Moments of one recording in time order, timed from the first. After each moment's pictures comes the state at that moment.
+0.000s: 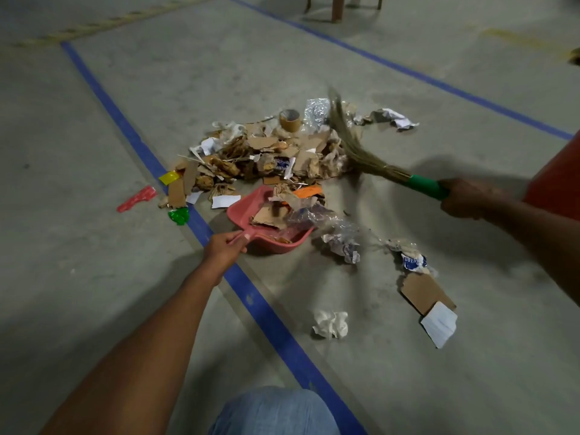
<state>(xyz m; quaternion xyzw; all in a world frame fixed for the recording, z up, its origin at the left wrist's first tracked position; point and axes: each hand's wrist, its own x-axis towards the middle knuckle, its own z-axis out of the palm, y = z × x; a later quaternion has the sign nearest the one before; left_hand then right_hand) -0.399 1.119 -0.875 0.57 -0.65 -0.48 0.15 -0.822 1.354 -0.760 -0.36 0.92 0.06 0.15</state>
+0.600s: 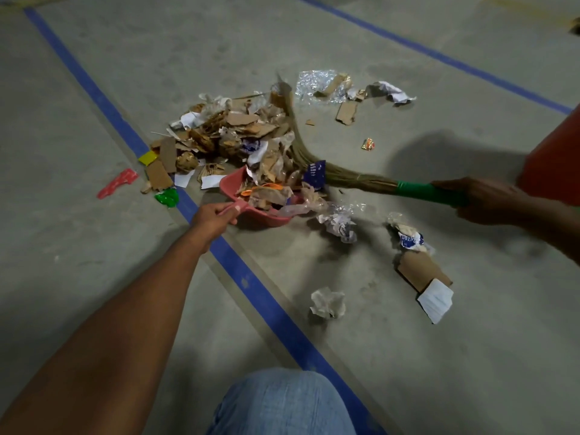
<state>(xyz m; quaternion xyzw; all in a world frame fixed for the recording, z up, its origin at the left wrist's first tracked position) -0.405 1.086 -0.872 0.57 -0.68 -0.46 0.11 -0.817 1.405 -0.778 -0.47 0.87 0.09 0.14</state>
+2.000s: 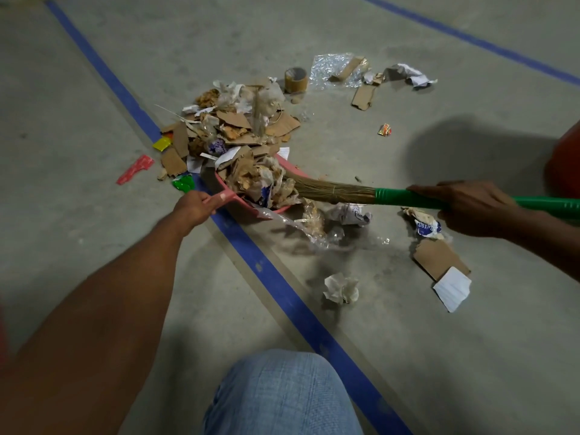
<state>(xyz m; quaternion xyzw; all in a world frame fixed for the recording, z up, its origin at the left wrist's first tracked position) -0.351 1.047 -0.870 0.59 -0.72 -0.36 0.03 -0.761 1.398 -0.804 -0.58 0.80 0.11 0.09</state>
